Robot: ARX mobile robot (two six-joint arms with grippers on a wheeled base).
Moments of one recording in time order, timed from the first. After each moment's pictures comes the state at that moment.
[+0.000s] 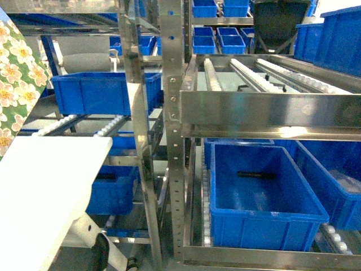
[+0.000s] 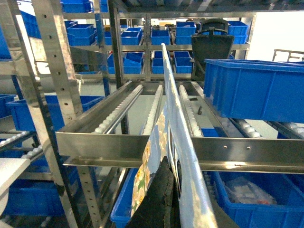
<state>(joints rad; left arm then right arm) -0.63 0.78 0.41 0.32 -0.72 0.05 -0.29 0.37 0.37 0.05 -0.33 0.06</state>
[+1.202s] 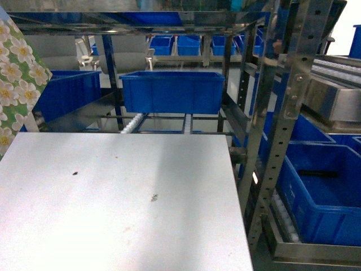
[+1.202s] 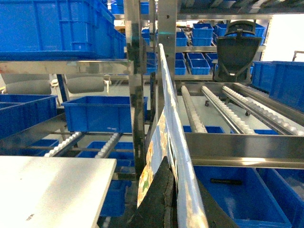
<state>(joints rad) -0.63 0.78 0.41 0.33 -0.72 0.05 -0.29 0.37 0.37 0.05 -0.33 0.06</state>
